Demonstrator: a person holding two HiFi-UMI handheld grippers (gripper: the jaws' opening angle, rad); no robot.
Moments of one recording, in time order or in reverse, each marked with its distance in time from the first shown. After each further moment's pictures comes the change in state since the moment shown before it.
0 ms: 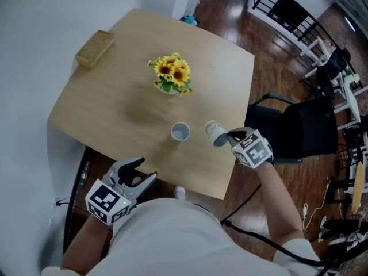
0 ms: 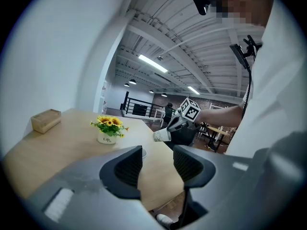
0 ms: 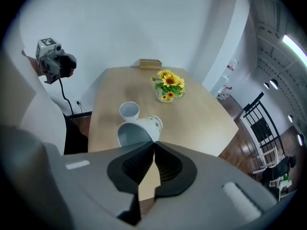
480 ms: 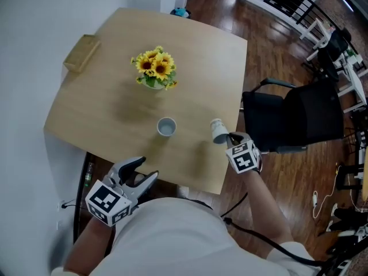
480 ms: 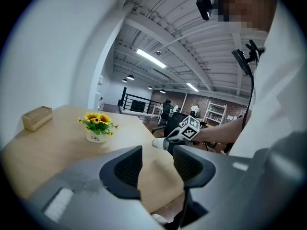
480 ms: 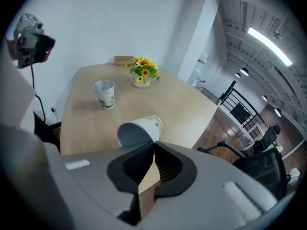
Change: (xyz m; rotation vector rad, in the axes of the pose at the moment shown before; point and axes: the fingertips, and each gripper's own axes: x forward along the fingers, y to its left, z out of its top) left arm 0.045 -0.038 0.008 -0.007 0.052 -0.021; right arm 0.039 -0.025 -0.103 0.226 -0.063 -0.218
